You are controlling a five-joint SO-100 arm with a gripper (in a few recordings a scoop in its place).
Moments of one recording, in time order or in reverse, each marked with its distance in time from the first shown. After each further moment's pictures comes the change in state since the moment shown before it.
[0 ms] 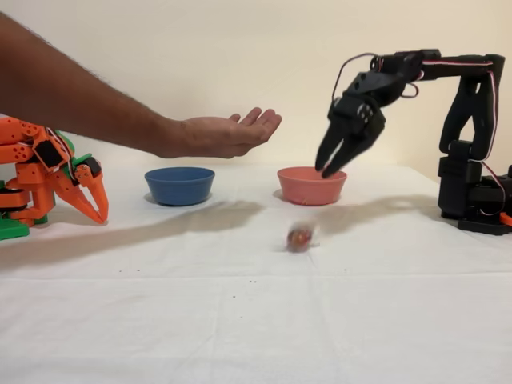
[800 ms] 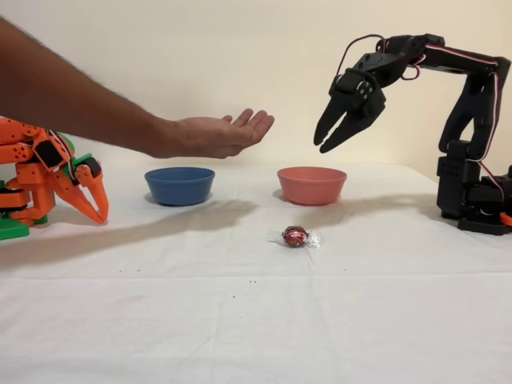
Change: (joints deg) arm 3.3 6.4 1.8 3.0 -1.8
